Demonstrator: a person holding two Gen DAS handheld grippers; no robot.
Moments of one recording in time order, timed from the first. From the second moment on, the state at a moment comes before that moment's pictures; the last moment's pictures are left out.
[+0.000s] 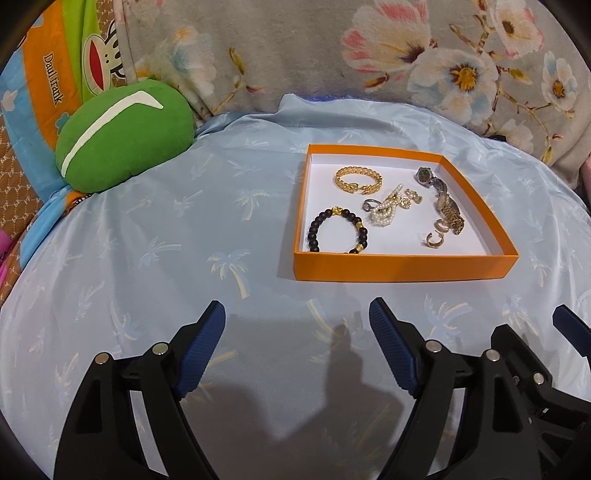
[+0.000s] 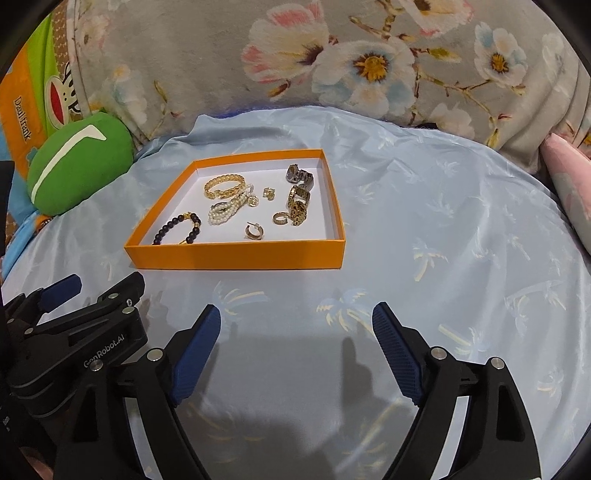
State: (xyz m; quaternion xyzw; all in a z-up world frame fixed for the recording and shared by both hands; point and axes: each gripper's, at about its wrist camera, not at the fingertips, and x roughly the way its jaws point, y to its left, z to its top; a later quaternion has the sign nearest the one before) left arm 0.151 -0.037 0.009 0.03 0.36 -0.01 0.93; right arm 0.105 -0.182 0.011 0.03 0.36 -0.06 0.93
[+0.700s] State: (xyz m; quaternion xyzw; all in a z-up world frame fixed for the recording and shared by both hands) left arm 0.153 -0.038 0.007 0.04 0.36 0.00 0.93; right arm 0.105 -0.181 0.011 0.03 0.36 -0.06 0.93
